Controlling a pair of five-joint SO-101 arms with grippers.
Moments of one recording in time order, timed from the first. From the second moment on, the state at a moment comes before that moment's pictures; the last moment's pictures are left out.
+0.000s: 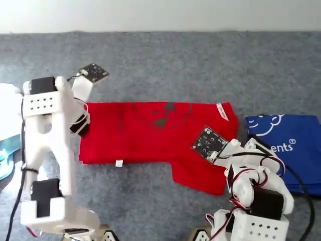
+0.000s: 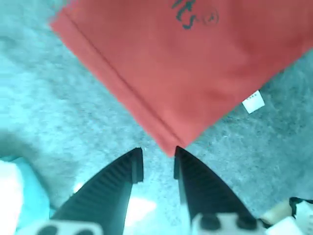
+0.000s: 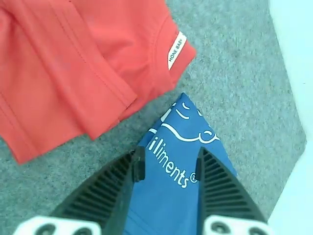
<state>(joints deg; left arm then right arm) -12.1 0.6 1.1 98.0 -40.3 7.5 -73.4 52.0 77.0 64.9</state>
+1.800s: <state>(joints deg) 36.7 66.9 -77.2 80.5 -4.4 42.0 -80.9 35.0 91.6 32.7</state>
